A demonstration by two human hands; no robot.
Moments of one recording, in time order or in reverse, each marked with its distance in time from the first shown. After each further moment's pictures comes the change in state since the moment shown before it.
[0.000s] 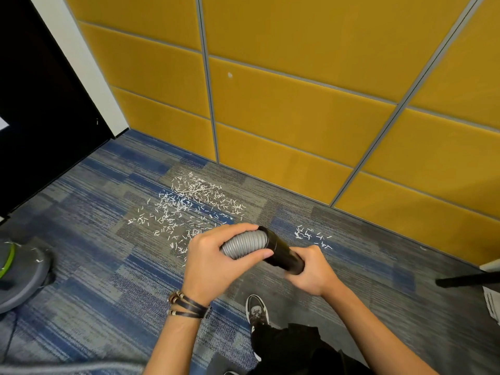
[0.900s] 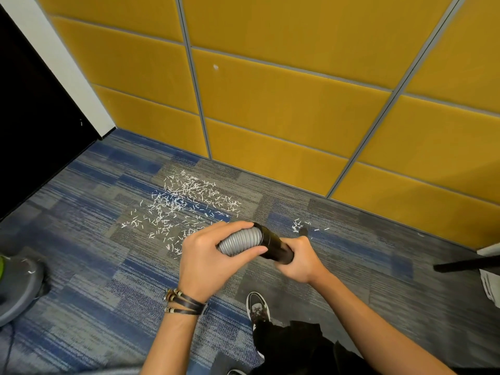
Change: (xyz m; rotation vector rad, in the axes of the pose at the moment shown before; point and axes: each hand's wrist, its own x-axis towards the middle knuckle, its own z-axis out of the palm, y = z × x) left_hand 0.037 -0.015 0.016 0.073 -0.021 0.024; right_hand 0.045 0.028 0.009 0.051 0.041 -0.010
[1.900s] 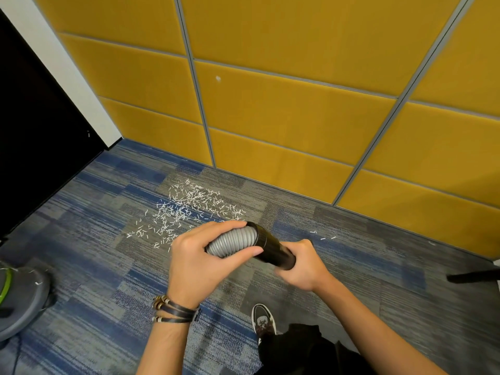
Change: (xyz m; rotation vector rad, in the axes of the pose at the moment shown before) left_hand 0.033 0.007 -0.013 -0.013 0.059 0.029; right_hand 0.023 -0.018 -0.019 0.023 0.019 -0.032
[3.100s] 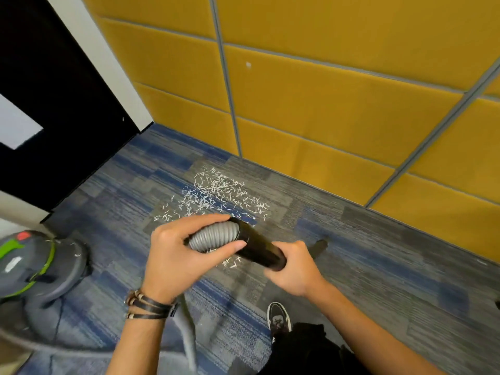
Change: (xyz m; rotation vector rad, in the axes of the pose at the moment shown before) left_hand 0.048 -0.026 -0.034 0.136 -0.001 -0.081; right_hand 0.066 -0.016 0.028 0.114 -0.086 -0.021
